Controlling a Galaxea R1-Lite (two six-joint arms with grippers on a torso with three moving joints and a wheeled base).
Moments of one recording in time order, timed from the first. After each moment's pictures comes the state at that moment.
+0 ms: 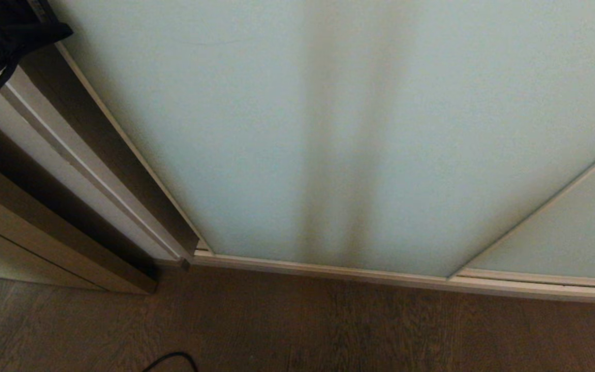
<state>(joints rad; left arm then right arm) 0.07 1.64 -1.48 -0.62 0.19 0.01 0.00 0.00 0.00 0.00 0.01 0.02</state>
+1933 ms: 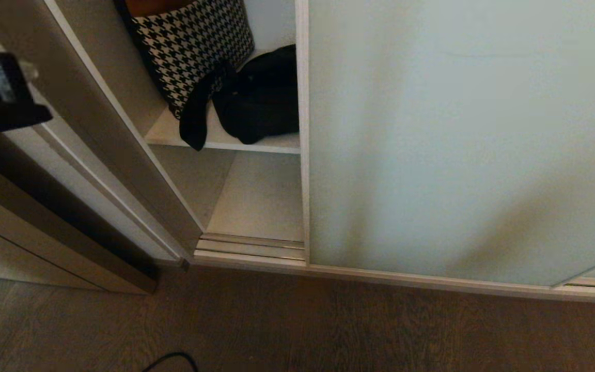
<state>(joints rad) -0.18 1.16 -1.07 -0.26 0.33 0.12 0.00 0.00 0.00 0.00 0.01 0.02</state>
